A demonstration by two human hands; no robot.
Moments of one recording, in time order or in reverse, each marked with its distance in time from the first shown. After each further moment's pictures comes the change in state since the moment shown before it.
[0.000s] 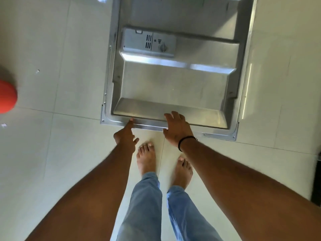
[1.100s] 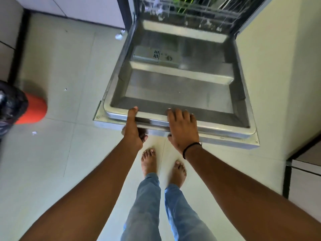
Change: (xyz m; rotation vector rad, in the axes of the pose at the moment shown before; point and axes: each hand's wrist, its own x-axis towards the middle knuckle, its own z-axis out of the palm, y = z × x) left_hand -0.191 0.111 -0.018 -0.049 -0.297 0.010; right_hand -0.102 -0.069 -0.159 -0.398 0.332 -0.092
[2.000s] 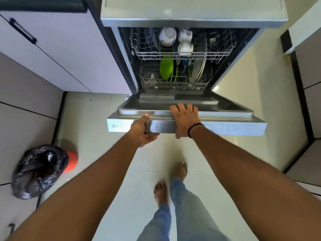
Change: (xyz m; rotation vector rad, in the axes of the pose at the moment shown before) left_hand -0.204 0.225 0.111 0.362 -0.117 0.056; right_hand 0.084 0.056 -0.303 0.062 -0.096 -0.002
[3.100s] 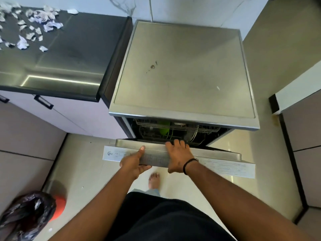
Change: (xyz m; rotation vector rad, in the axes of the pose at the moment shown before) left_hand -0.036 0.173 0.068 -0.285 0.102 0.051; right_hand 0.098 0.055 -0.168 0.009 -0.120 -0.053
